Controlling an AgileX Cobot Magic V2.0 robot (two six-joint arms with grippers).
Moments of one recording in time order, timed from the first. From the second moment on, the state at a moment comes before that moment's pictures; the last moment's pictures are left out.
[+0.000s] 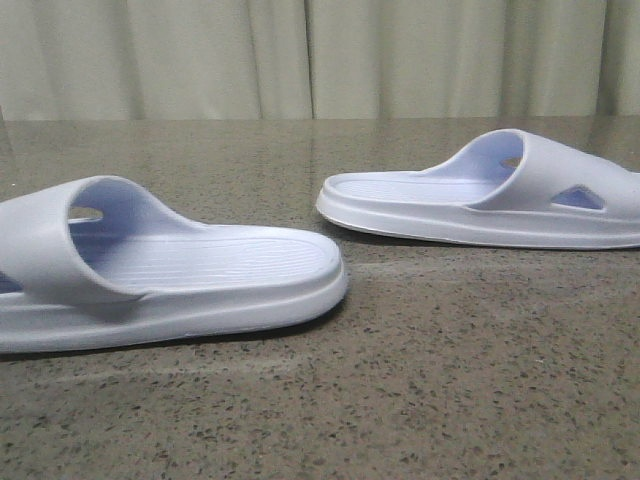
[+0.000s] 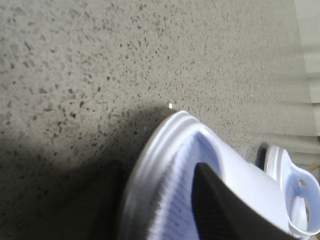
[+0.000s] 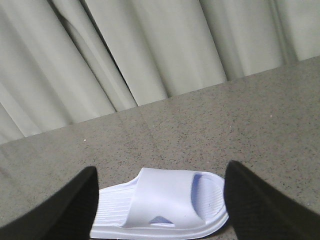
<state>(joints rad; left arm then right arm) -0.15 0.85 -0.29 -1.11 0.42 0.01 0.10 0.22 -0.47 0.25 0.40 0.09</state>
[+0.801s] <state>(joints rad) -0.15 0.77 -0.32 -1.41 0.50 0.23 0.10 0.22 -0.47 0.25 0.40 0.09</state>
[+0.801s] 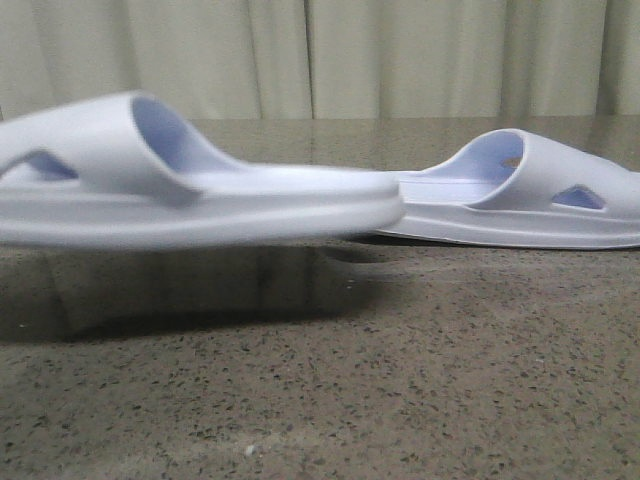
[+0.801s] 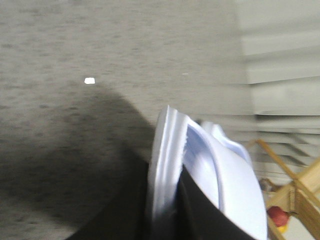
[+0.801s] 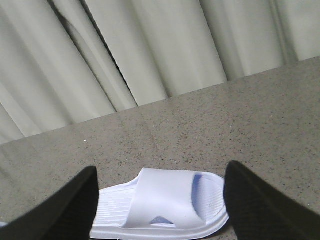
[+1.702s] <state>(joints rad) -0.15 0.71 -0.39 -1.46 0.52 0.24 0.10 0.57 -0.47 0.39 0.22 0.26</state>
